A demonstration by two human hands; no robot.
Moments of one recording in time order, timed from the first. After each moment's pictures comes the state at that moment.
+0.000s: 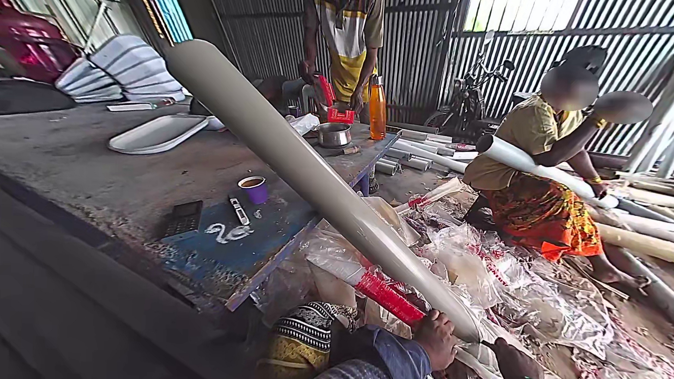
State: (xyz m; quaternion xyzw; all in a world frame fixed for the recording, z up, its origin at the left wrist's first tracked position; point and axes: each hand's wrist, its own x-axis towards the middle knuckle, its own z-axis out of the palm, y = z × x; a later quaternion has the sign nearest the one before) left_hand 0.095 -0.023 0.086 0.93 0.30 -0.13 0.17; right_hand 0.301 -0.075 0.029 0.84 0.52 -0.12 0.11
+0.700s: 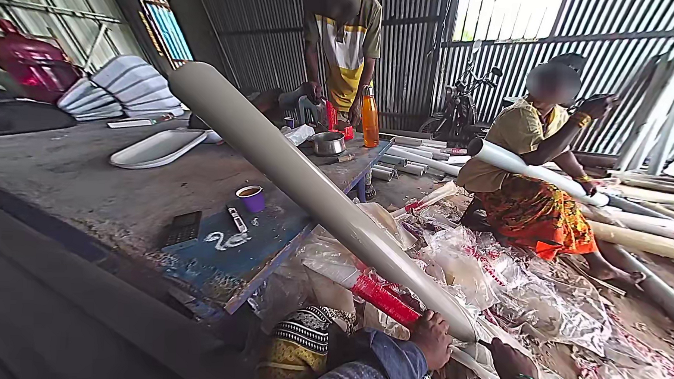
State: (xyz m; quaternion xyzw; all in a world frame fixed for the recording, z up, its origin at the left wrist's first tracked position) left_hand 0.097 -0.026 0.077 0.93 0.32 -0.11 0.16; right_hand 0.296 -0.078 0.037 0.84 0.52 -0.13 0.14
